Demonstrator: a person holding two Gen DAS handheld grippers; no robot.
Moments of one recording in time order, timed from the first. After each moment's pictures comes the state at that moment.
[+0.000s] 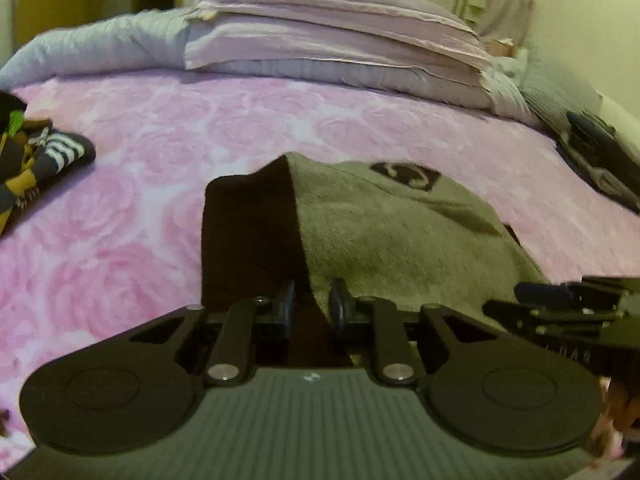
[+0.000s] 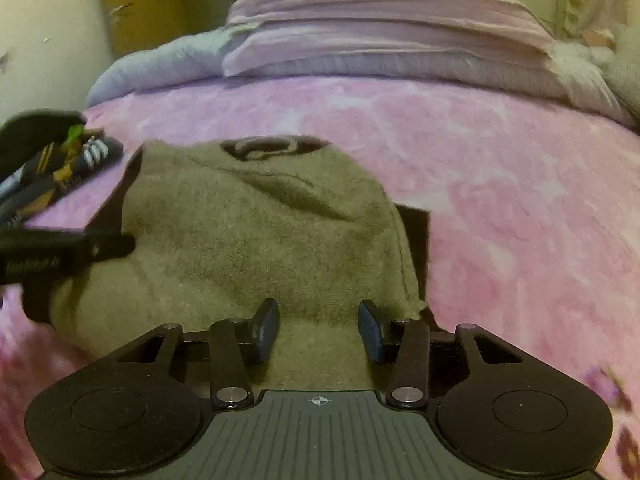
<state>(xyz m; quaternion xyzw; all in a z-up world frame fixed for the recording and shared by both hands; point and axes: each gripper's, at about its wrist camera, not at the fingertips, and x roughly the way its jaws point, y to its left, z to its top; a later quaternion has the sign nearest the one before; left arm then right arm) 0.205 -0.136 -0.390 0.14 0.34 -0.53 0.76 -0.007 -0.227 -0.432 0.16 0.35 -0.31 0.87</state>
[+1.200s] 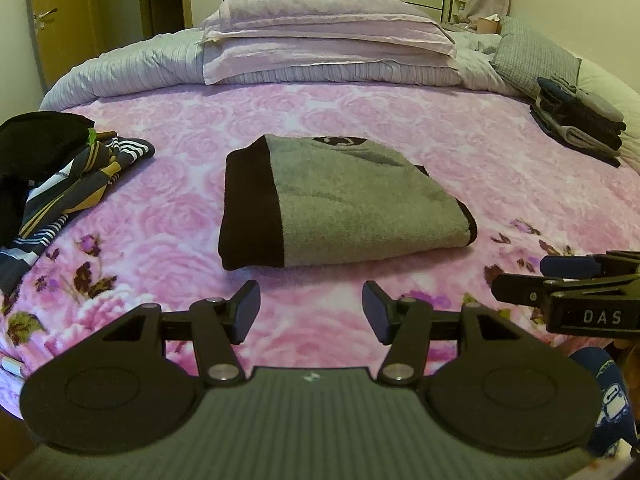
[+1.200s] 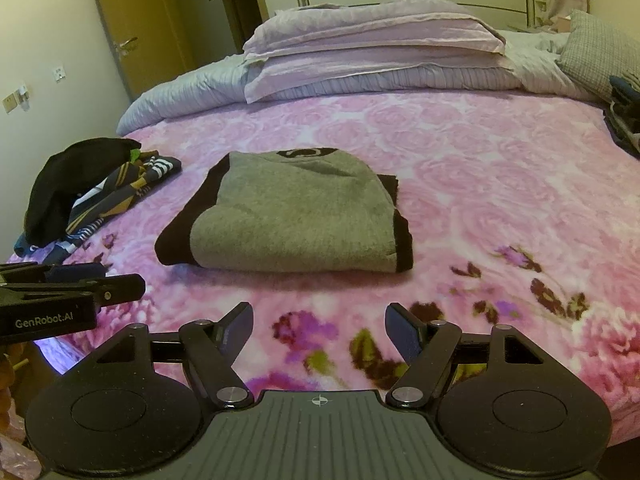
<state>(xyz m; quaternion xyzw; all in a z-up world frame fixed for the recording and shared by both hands) 0.075 0.003 -0.302 0.20 0.32 -0.50 0.78 -0.135 -0.105 -0.341 0.23 0.31 -0.31 0.87</state>
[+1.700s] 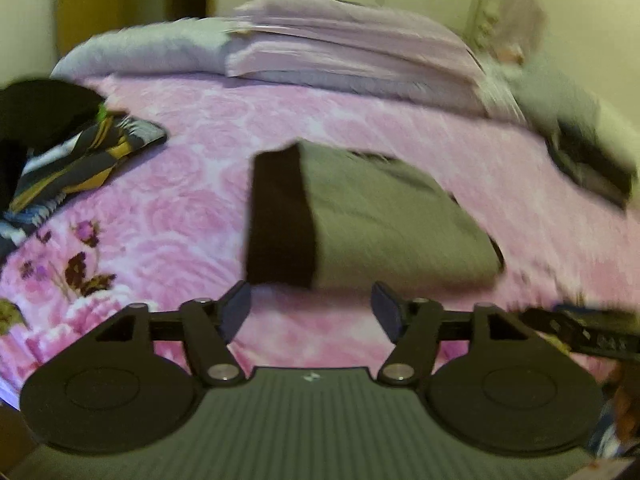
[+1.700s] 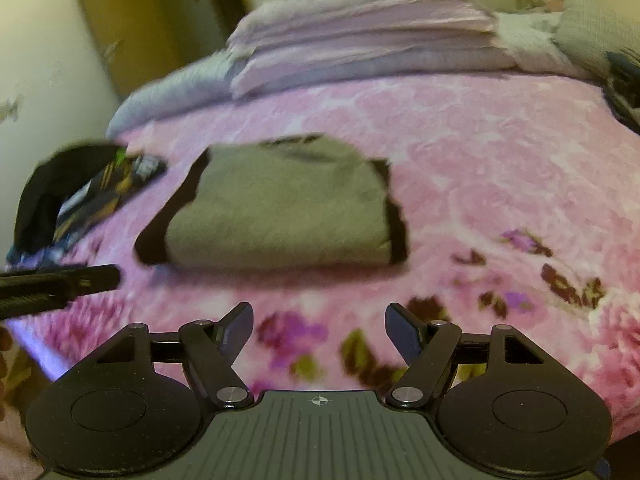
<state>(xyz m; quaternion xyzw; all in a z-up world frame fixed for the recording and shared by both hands) 0.143 -0.003 -0.319 0.12 0.35 -0.49 0.79 -0.140 -0.141 -0.371 0.26 0.28 -0.33 0.86</state>
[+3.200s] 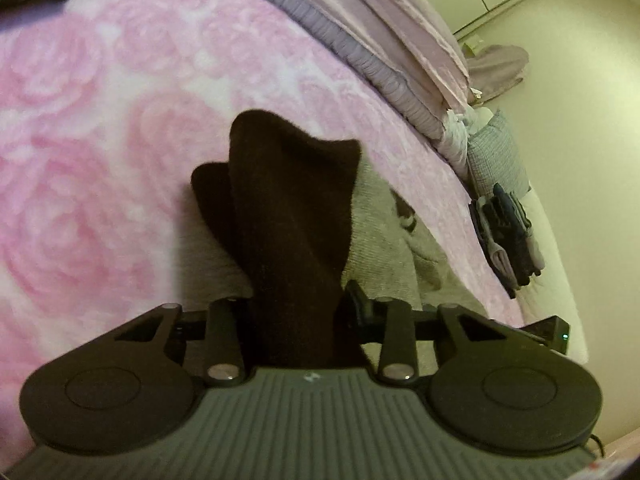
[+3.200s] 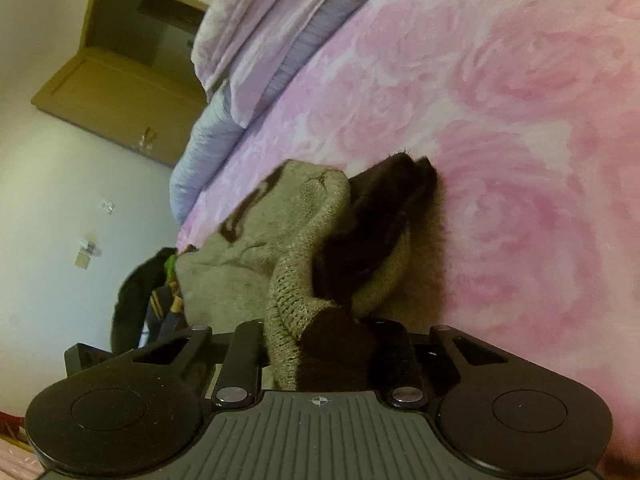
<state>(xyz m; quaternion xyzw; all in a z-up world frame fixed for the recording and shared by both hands) 0.284 -0.139 -0.418 -0.05 0.53 -0.58 0.62 -0.079 -0.337 -0.470 0.54 0.18 -0.15 0.81</state>
